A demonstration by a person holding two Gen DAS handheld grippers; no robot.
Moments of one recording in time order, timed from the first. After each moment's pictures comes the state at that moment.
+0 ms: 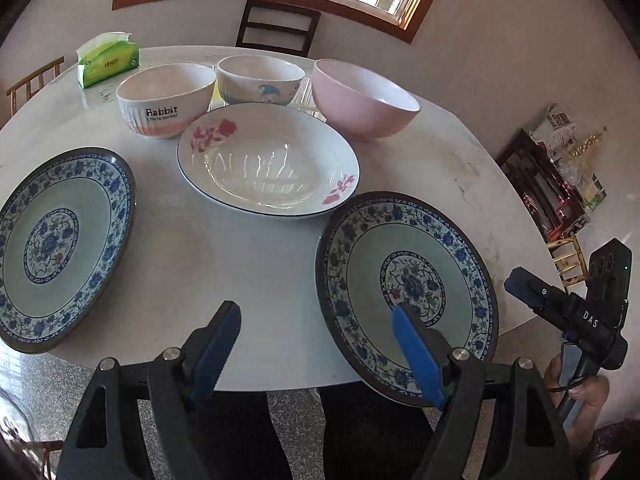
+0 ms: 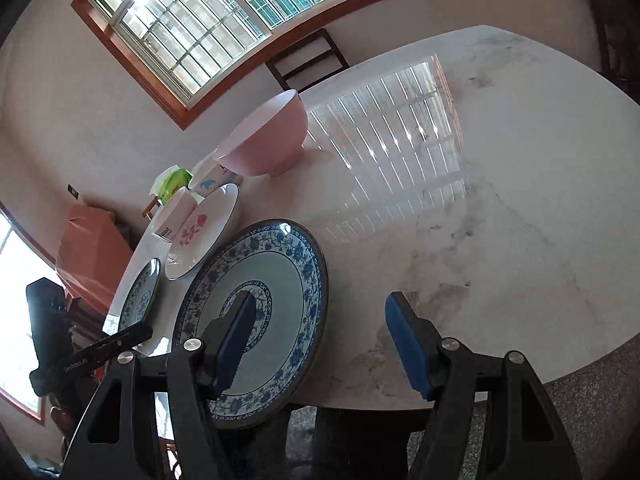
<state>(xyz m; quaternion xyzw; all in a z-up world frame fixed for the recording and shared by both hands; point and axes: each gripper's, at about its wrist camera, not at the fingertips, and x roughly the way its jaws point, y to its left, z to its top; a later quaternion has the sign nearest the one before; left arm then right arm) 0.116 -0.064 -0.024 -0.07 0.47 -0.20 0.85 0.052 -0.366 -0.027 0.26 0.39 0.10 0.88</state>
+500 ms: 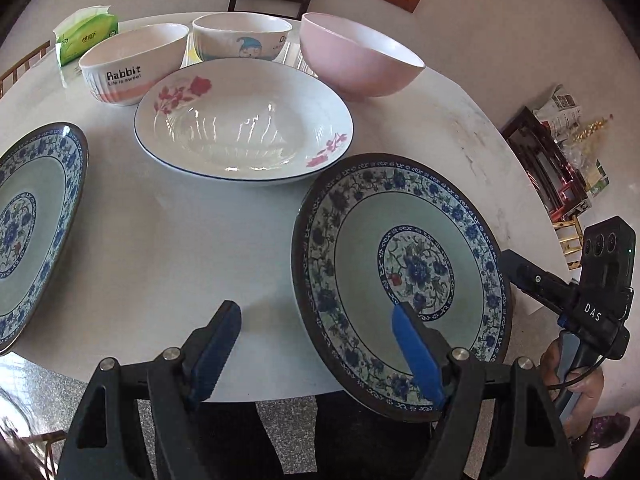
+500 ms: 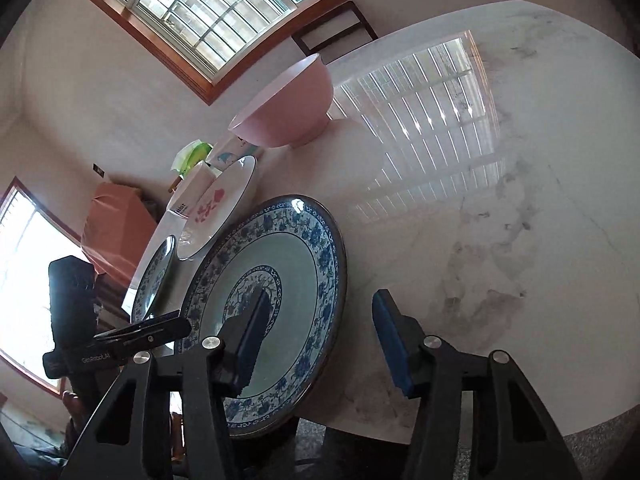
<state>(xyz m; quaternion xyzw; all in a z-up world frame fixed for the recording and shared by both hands) 0.127 -0.085 -0.049 -0.06 0.52 -0.21 0.82 0.081 -0.352 -0.048 0.26 0.41 0.17 0.86</state>
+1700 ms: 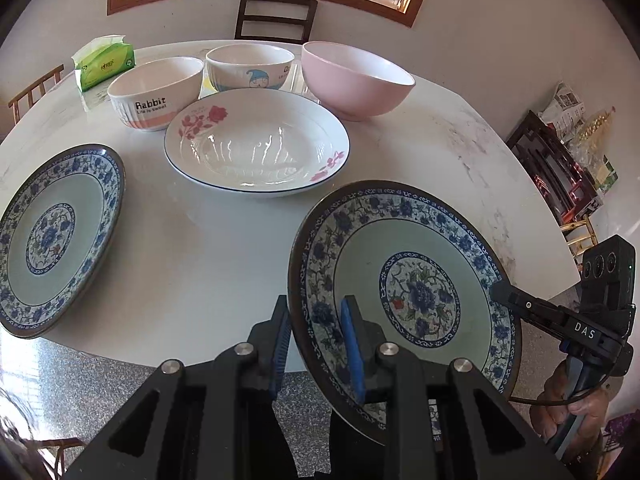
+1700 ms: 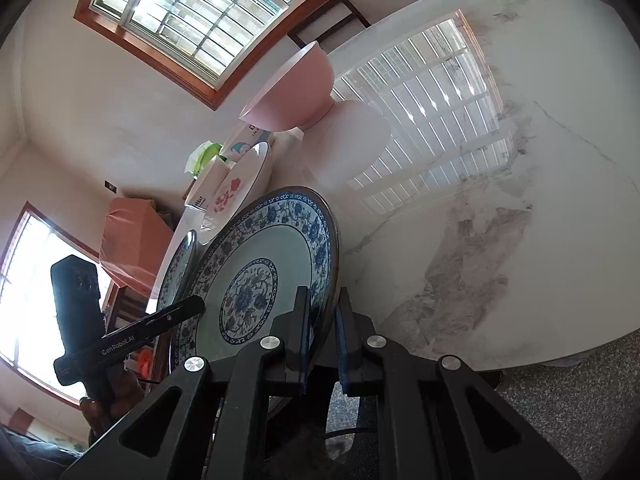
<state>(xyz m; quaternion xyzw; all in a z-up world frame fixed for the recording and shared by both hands) 0.099 -0.073 -0.025 -0.03 0.48 -0.18 0.85 0.052 -0.338 -0.056 0.31 0.41 0.18 0.84</state>
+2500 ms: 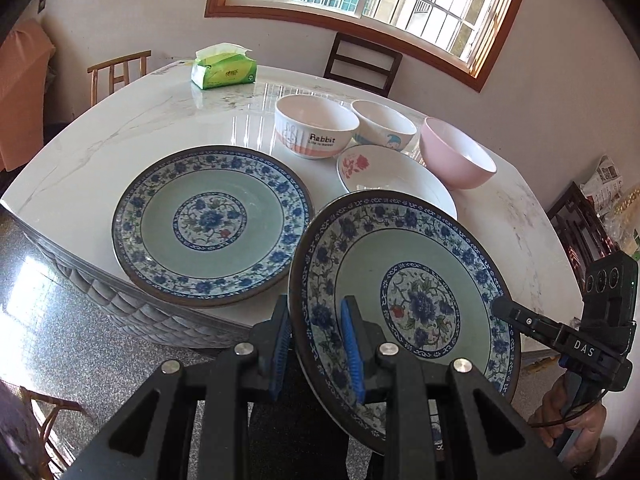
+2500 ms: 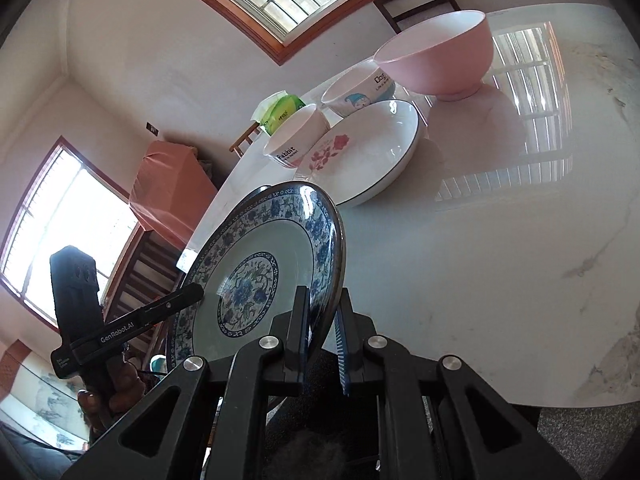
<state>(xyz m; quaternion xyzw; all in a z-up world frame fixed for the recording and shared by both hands) 0.068 0.062 0.010 -0.10 0.44 -0.07 0.89 0.095 -0.217 -0.023 0.23 0.42 0.29 0.83</state>
